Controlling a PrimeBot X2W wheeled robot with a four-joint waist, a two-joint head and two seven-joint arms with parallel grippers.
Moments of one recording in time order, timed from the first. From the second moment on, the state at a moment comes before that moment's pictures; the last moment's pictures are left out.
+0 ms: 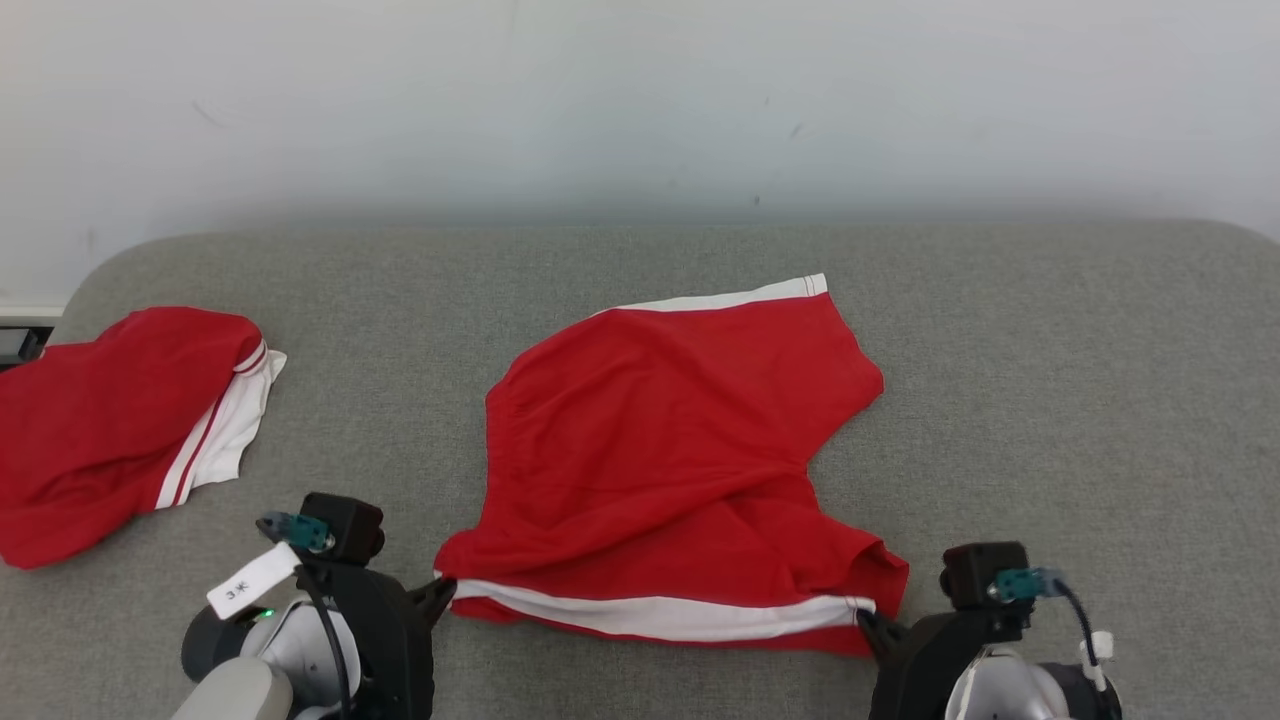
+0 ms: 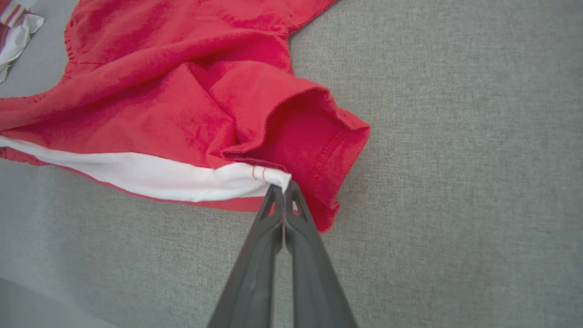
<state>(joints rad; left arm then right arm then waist) -0.34 0.32 -0.55 0.34 -0.58 -0.07 0.48 -0.01 -0.05 0.20 0.08 0.36 -0.12 0.52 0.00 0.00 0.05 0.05</state>
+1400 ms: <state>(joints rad) -0.83 0.03 -0.28 0.06 -0.72 0.08 0.20 -0.82 -0.13 -0.10 -0.07 0.59 -0.08 0.21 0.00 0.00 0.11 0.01</state>
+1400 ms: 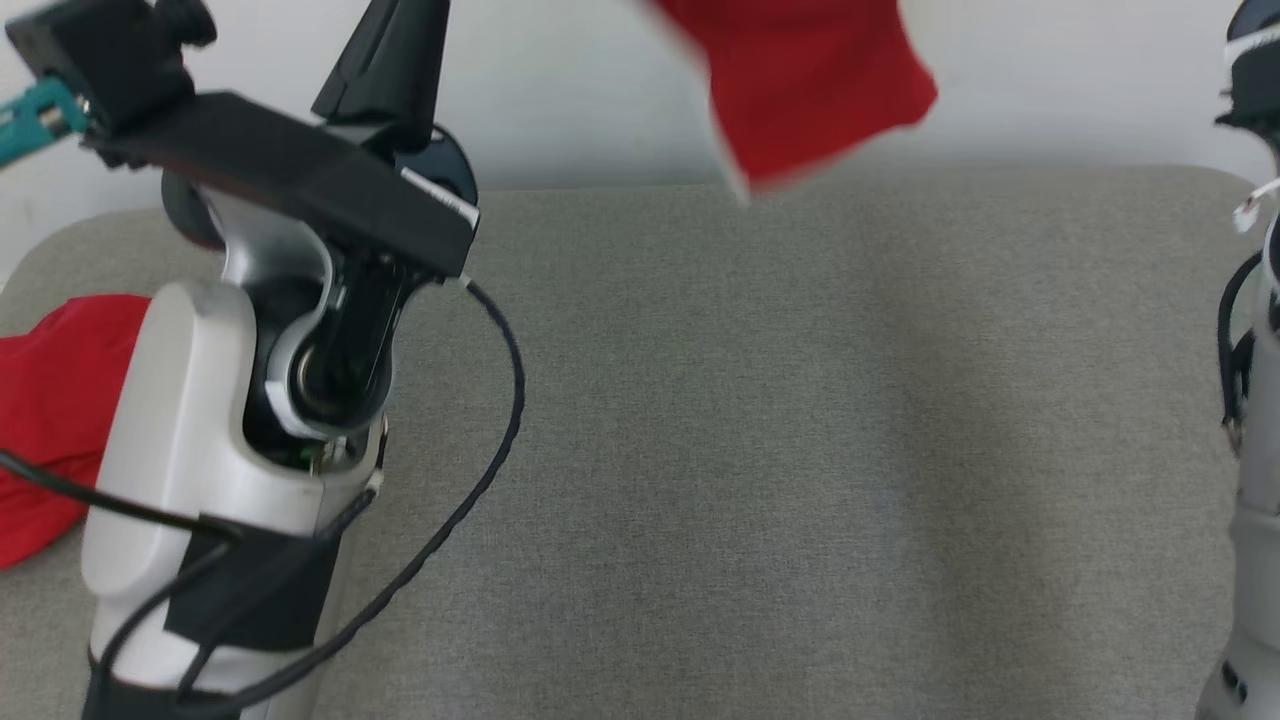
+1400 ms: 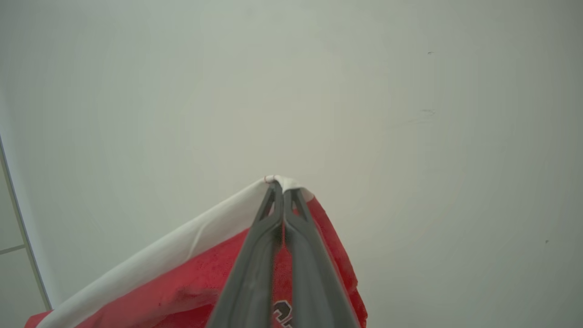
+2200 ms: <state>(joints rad) -0.48 0.14 -0.44 0.45 -0.61 -0.04 0.04 -0.23 -0.13 0.06 0.07 0.59 0.00 0.32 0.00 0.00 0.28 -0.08</state>
